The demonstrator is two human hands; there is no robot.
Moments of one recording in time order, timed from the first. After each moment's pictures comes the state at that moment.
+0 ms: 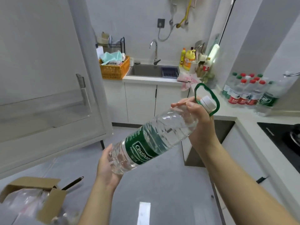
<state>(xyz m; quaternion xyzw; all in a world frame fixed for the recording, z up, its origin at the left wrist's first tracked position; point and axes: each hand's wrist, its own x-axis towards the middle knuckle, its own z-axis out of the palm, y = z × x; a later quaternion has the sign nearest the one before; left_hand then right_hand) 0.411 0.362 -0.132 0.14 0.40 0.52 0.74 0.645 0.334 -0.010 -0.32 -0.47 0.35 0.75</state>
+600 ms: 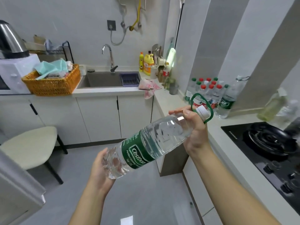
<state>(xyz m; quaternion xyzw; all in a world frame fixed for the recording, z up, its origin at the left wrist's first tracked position) 0.577 0.520 -0.135 0.23 0.33 0.41 0.82 0.798 0.426 -0.017 -0.41 -0.36 0.27 0.80</state>
